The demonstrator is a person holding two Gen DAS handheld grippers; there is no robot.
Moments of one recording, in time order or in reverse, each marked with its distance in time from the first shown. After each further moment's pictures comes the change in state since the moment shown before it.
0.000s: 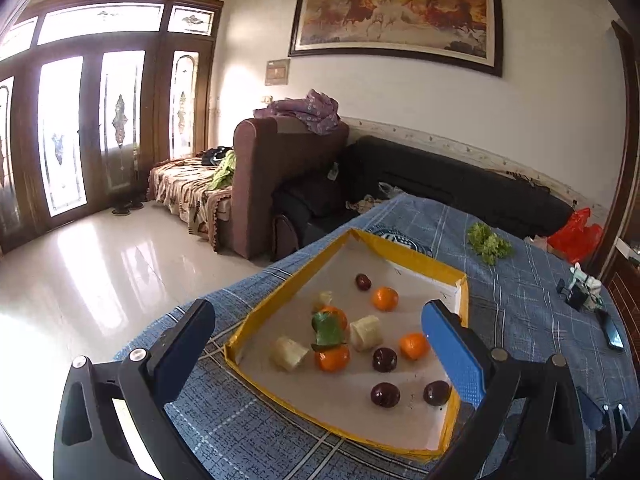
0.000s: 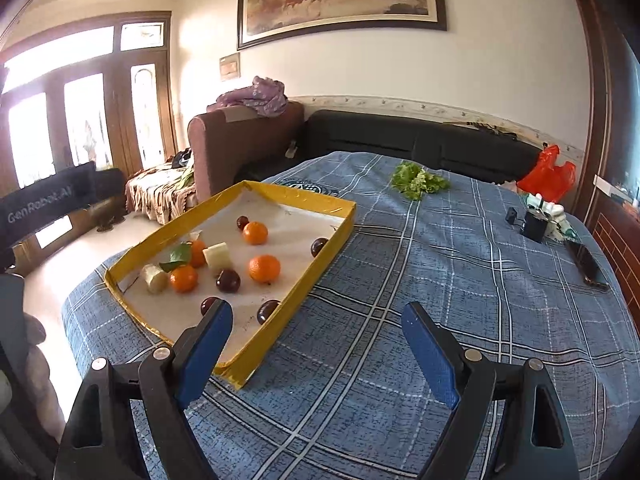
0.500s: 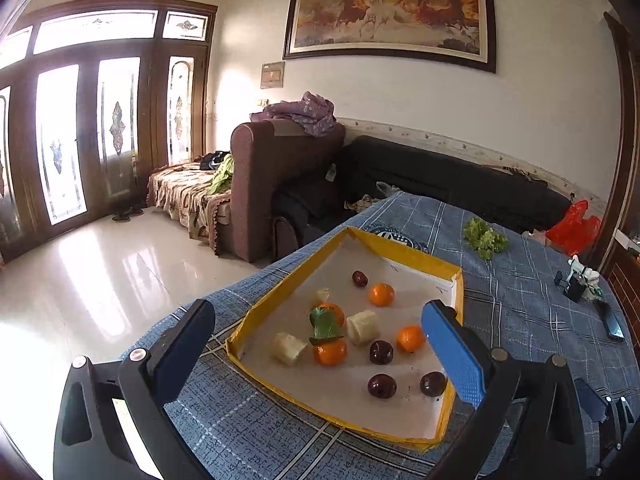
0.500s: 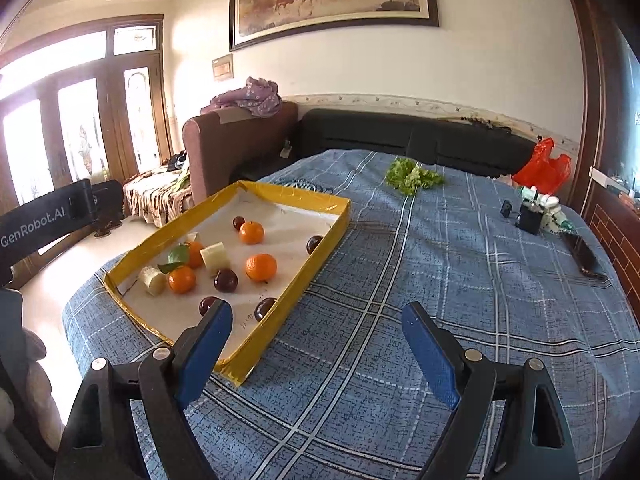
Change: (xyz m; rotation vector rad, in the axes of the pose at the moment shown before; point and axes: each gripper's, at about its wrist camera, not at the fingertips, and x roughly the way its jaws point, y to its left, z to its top) left arm -0.020 -0.008 -0.002 0.023 -0.023 0.006; right arm -0.012 -0.004 -0.002 0.034 -0.014 -0.013
